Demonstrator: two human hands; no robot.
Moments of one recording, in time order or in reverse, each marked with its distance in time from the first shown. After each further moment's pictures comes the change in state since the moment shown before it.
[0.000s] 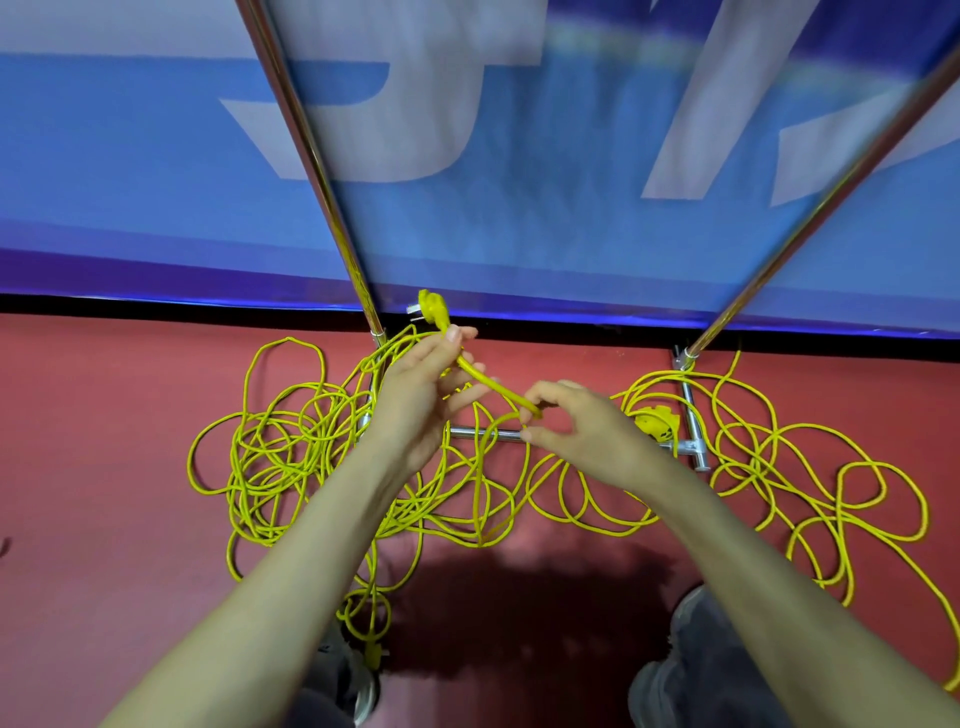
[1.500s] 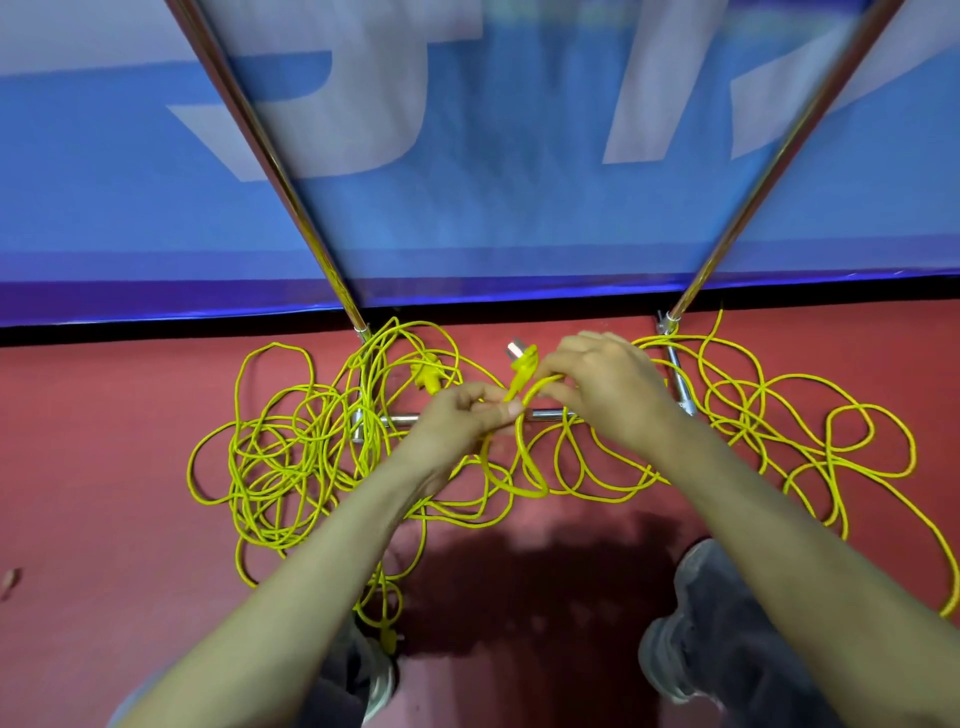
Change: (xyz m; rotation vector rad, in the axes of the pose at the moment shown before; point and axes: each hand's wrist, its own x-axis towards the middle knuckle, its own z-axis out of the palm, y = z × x) left_hand -0.023 -0.036 0.013 0.476 -0.246 -0.215; right_hand -0.017 0.006 -0.025 -0.567 0.265 -0.176
